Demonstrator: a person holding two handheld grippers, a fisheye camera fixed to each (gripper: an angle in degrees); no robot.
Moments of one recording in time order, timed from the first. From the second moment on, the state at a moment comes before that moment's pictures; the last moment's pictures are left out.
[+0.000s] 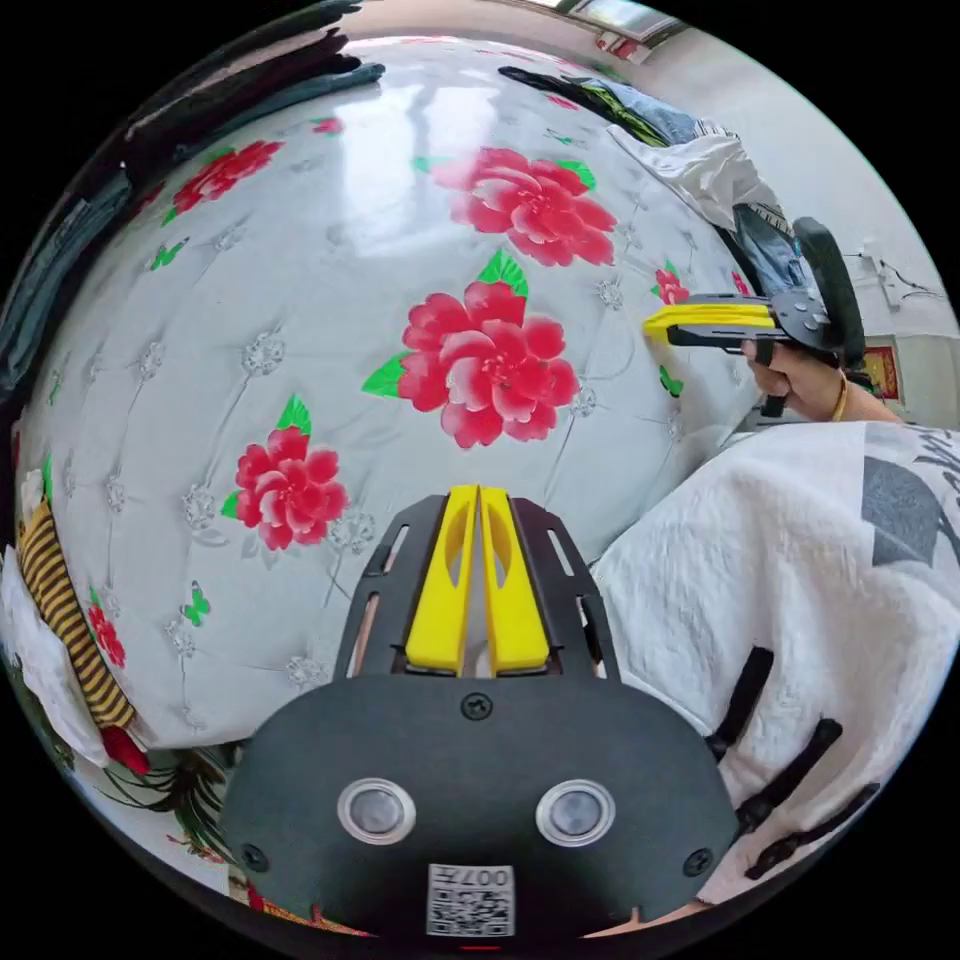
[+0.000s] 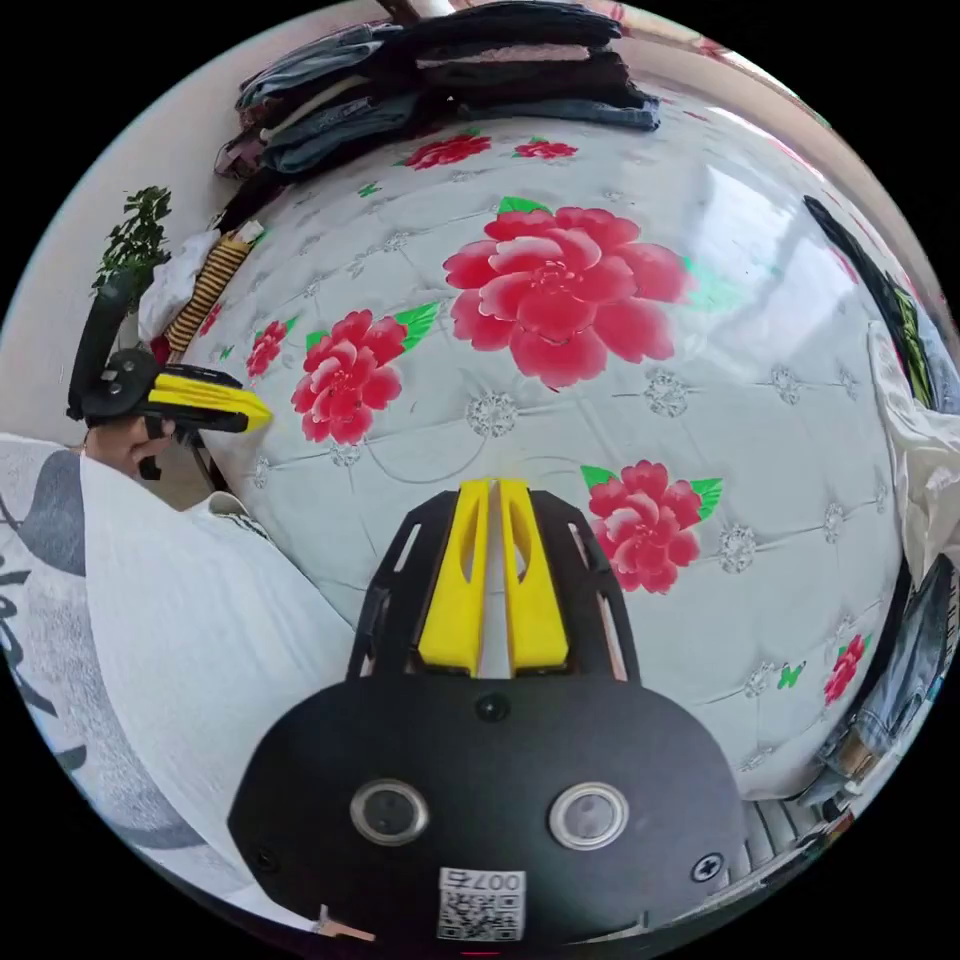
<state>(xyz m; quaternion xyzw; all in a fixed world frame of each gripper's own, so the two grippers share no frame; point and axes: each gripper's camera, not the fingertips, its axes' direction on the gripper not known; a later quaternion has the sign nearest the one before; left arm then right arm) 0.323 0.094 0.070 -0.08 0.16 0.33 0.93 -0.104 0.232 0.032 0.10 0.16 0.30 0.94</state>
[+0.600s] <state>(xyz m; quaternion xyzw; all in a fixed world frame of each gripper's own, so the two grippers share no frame) 0.412 0.120 0.056 -0.08 -0.01 0.26 0.96 -0.051 0.514 -0.089 -0.04 0.40 0.57 0.72</state>
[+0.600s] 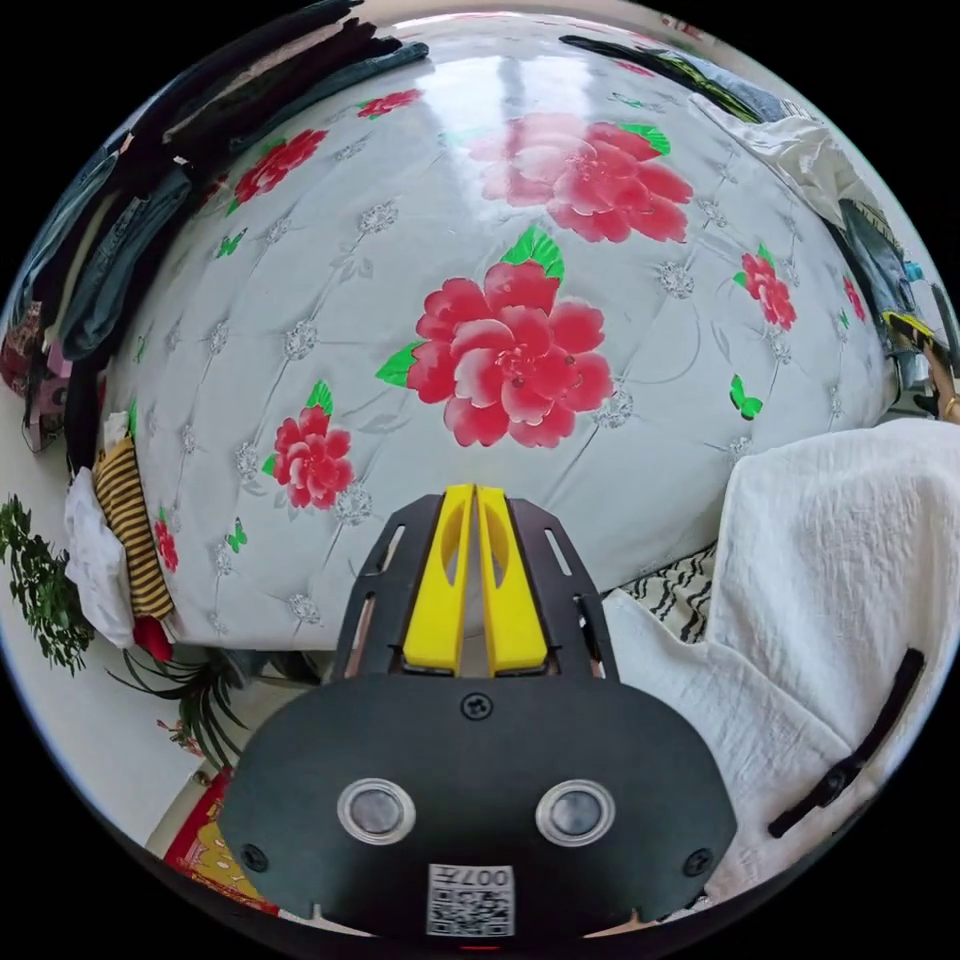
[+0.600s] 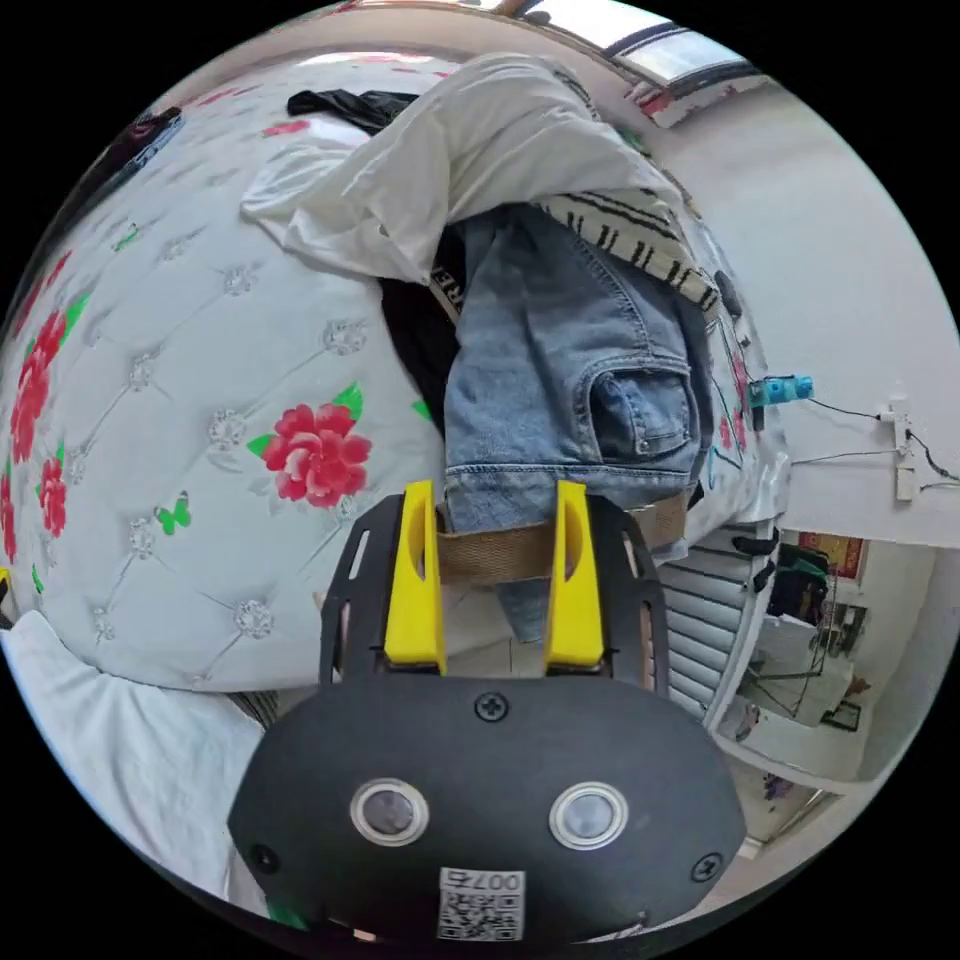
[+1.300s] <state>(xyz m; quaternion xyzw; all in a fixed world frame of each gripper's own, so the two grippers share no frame) 0.351 0.143 -0.003 -0.03 0.25 0.00 0.97 -0.346 0.721 -0.586 0.75 0.33 0.21 0.53</state>
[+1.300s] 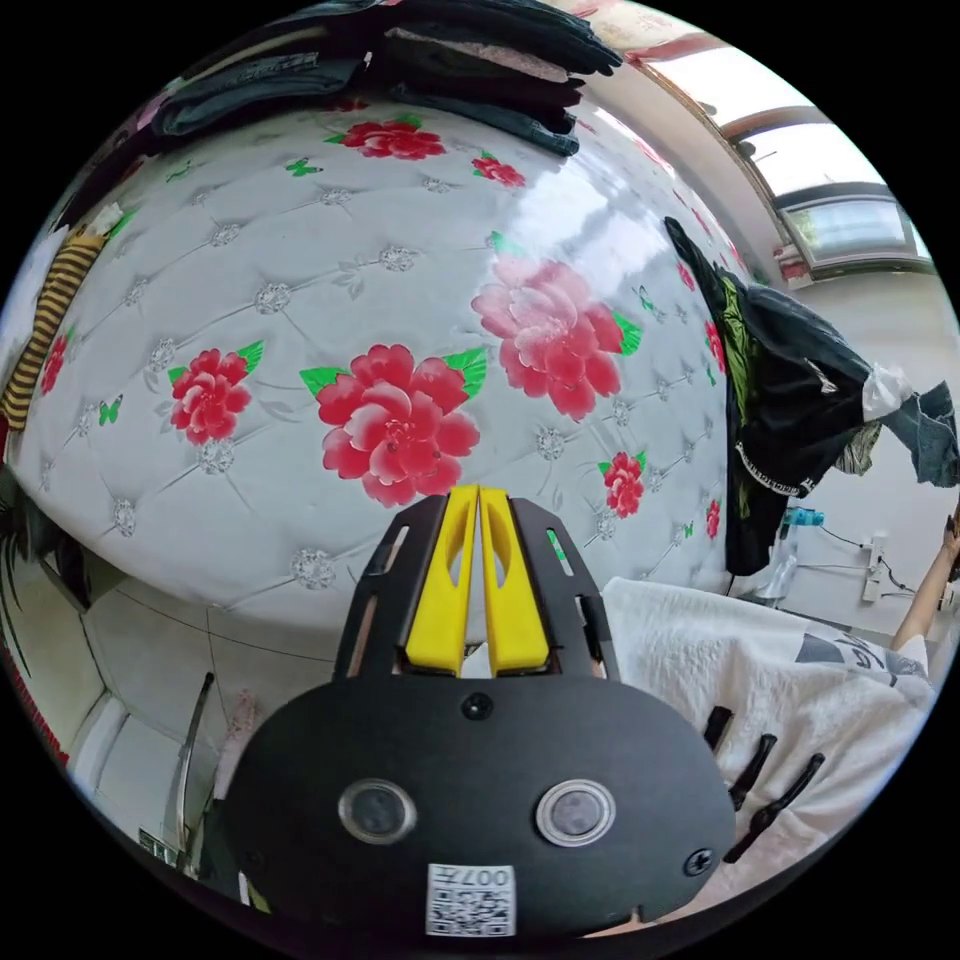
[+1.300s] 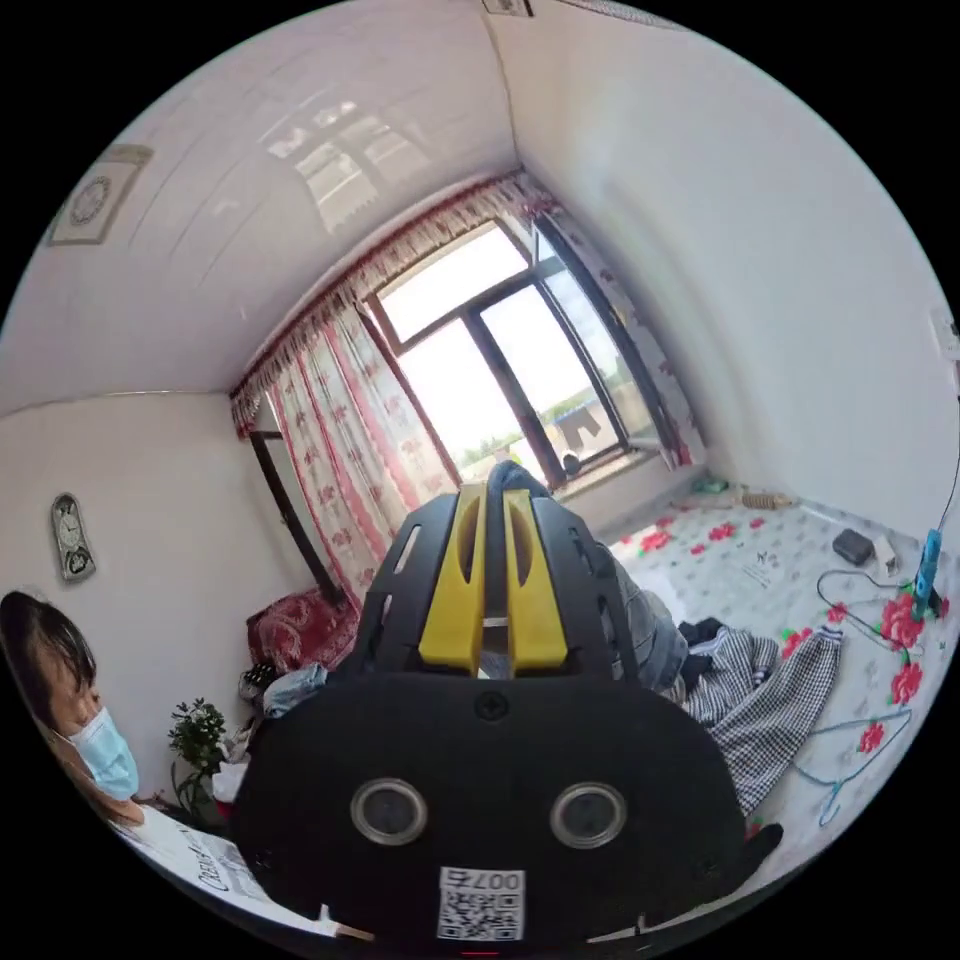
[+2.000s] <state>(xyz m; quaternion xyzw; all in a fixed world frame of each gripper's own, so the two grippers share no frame) 0.252 0.217 -0.149 0.21 0.42 0.15 0.87 -0.363 0.531 -0.327 0.60 0.08 0.03 0.79</state>
